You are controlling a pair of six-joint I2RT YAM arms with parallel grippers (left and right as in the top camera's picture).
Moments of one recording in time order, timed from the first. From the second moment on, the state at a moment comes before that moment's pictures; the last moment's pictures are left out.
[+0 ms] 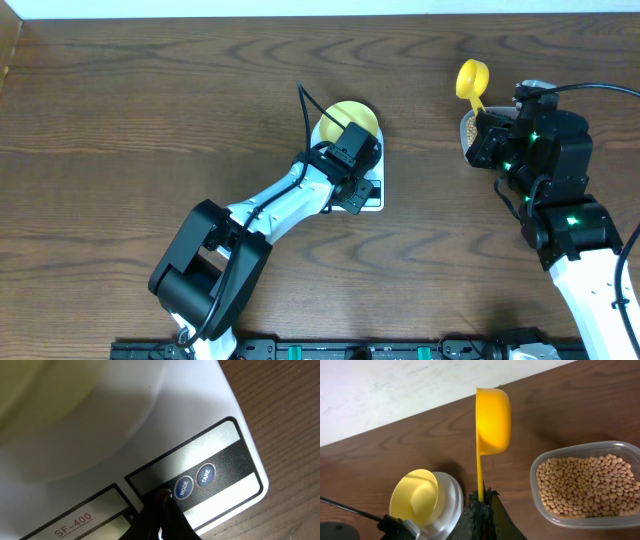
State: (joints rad) left arm -0.65 1.88 1.15 -0.53 0.06 -0.08; right arm 0.14 1.10 0.92 -0.33 -0.08 0.38
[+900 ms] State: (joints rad) left arm -0.66 1.90 1.18 -0.55 0.02 -0.09; right arm 0.14 1.10 0.92 -0.33 -0.08 0.38
